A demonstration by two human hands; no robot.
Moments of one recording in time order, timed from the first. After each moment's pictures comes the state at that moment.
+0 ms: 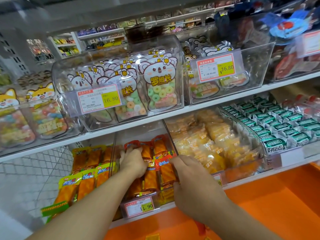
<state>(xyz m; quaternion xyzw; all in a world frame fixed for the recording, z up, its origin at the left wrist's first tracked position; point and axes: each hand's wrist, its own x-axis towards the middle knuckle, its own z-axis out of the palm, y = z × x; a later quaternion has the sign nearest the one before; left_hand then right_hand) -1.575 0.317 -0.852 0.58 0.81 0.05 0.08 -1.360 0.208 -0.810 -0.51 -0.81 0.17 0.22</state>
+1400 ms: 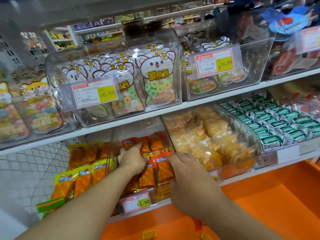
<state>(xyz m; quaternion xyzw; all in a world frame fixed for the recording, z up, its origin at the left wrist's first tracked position) -1.566 0.308 -0.848 0.58 0.80 0.10 0.13 -1.361 0.209 -0.814 -0.50 -0.82 0.16 0.21</state>
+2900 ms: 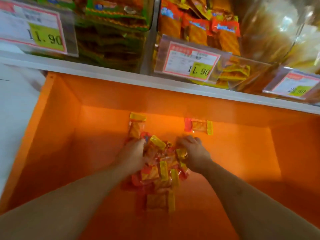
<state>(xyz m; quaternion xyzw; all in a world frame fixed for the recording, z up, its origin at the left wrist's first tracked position) -1.573 0.085 -1.188 0.53 0.72 0.11 0.44 -1.328 0.173 -1.158 -0.52 -0.81 0.21 -0.20</state>
